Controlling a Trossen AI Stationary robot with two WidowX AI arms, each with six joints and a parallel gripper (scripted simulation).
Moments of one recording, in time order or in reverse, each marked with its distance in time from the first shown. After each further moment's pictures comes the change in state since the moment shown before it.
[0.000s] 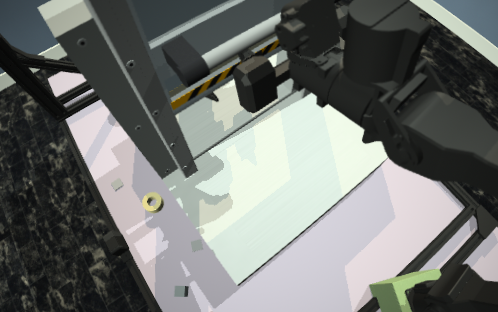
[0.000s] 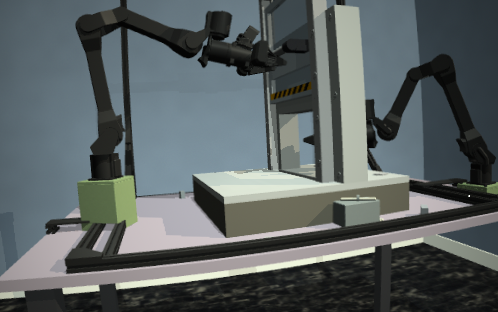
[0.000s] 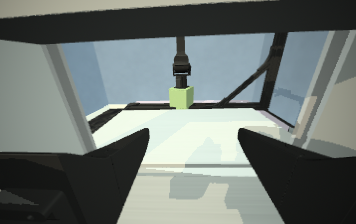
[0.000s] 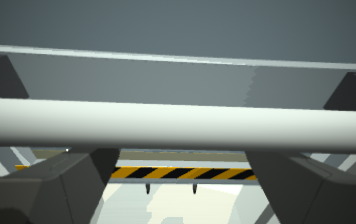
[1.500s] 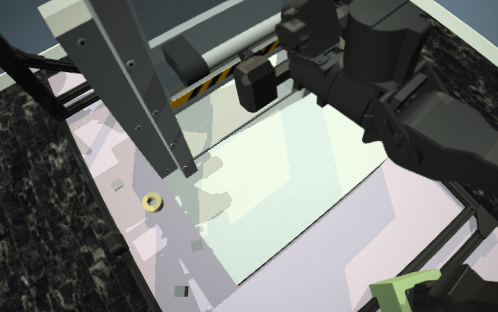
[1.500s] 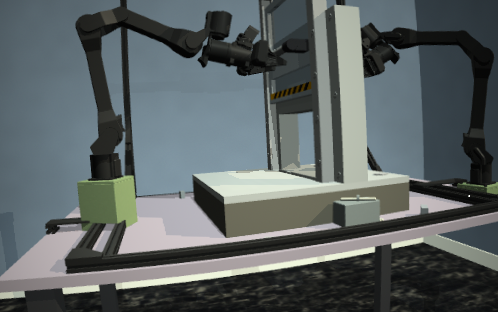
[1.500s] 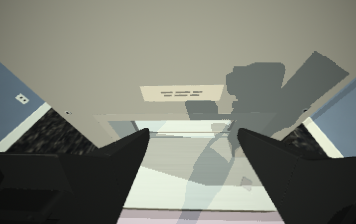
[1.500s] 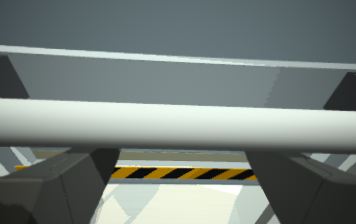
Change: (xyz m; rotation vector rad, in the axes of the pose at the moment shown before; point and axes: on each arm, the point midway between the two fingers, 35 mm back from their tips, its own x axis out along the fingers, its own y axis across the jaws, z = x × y) left arm -0.121 -0.007 0.177 -0.013 0.449 -0.009; right arm 0.000 0.000 0.001 0.000 -0.002 0.000
